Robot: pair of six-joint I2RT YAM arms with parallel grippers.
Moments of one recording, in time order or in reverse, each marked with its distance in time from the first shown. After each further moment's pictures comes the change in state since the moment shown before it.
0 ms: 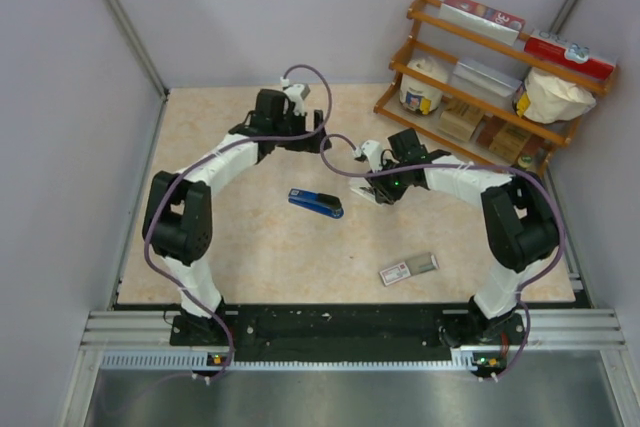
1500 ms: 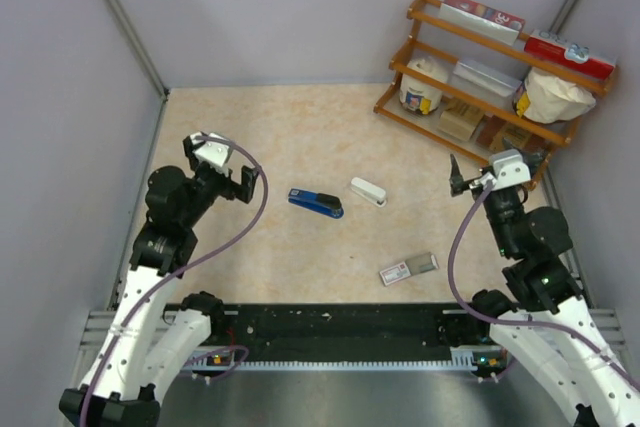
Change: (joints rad) left arm 0.194 -1.135 -0.537 -0.024 -0.066 0.426; right arm -0.008 -1.292 -0.407 0.386 0.562 0.047
